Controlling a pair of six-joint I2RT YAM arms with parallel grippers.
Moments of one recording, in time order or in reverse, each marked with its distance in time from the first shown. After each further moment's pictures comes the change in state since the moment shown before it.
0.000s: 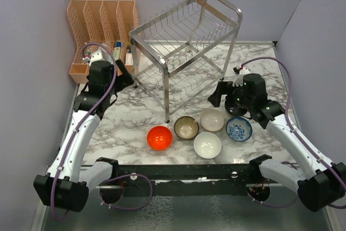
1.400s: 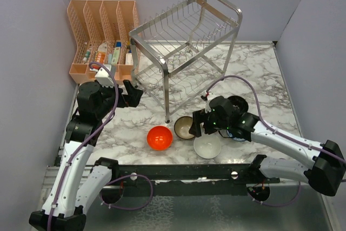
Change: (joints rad) left arm -0.005 -0.314 -0.185 0.099 0.435 0.267; right arm 0.455 0.080 -0.137 0.012 0.092 0.151
